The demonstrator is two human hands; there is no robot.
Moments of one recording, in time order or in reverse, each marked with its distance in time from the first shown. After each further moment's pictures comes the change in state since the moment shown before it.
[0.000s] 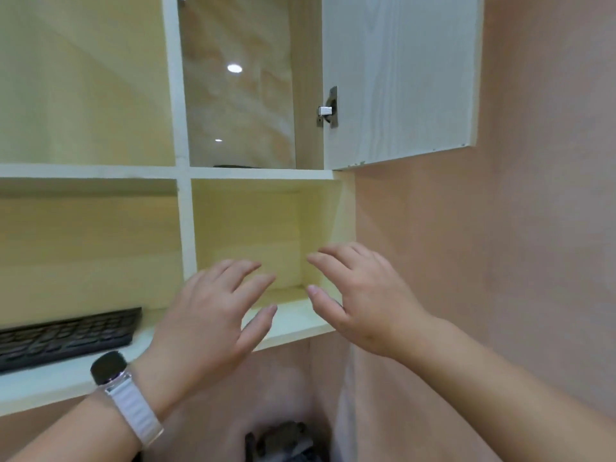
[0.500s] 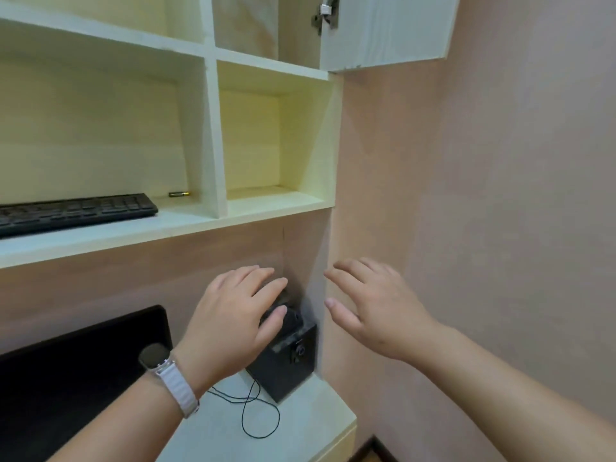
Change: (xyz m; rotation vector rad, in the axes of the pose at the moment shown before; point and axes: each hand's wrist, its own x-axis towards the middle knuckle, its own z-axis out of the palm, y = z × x) left_hand -0.188 0.027 -0.022 -0.276 -0.253 0.054; right_hand -0.159 -0.154 -0.052 -0.148 -0.413 0.196
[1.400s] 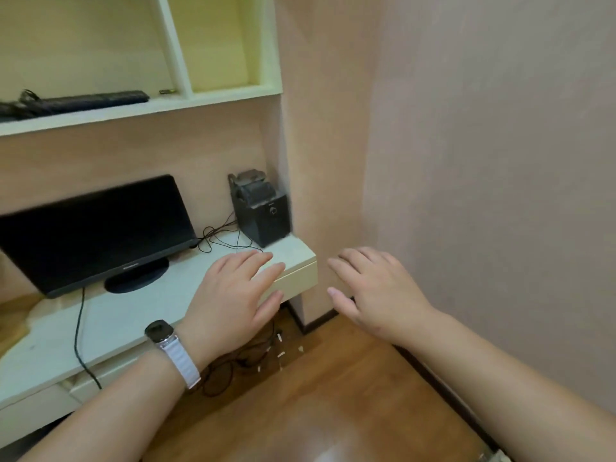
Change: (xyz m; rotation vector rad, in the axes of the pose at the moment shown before) left_hand -0.227 0.309 -0.110 0.043 -0.287 -0.047; right_hand -0.364 -0.034 -0.147 0.093 -0.213 0.064
